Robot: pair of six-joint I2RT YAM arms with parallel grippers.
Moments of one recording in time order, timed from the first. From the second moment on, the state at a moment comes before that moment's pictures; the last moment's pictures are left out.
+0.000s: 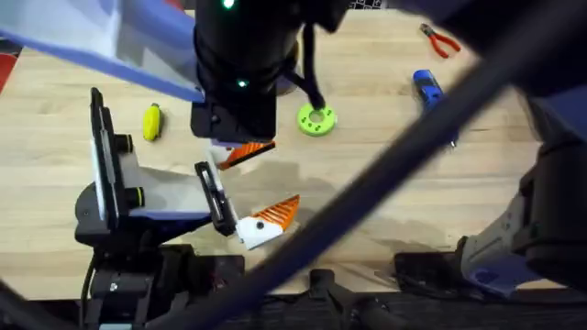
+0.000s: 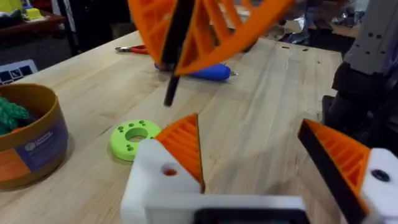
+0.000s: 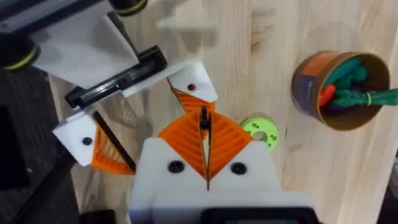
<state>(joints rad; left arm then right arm) 0.01 0.01 0.02 -0.13 1.16 0.05 1.10 1.94 2.30 -1.55 0.05 -0.46</state>
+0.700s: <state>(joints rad) 0.01 0.01 0.02 -0.13 1.16 0.05 1.10 2.00 2.30 -1.54 0.04 -0.62</state>
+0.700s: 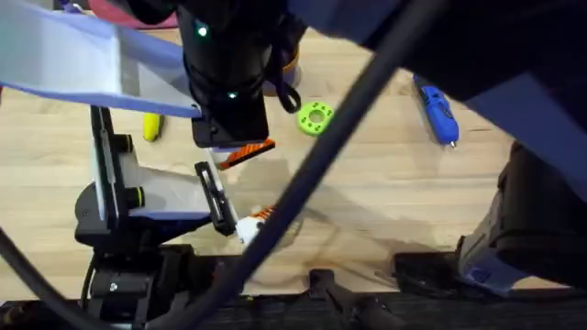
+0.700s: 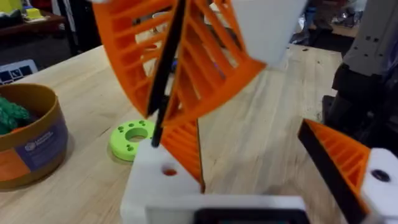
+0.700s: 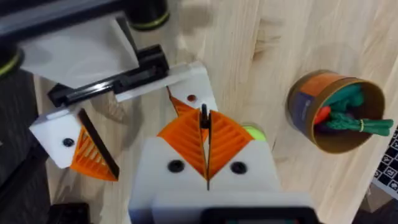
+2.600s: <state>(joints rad) 0.01 0.01 0.02 -0.13 1.16 0.05 1.11 2.02 2.30 -1.56 0.01 -0.62</state>
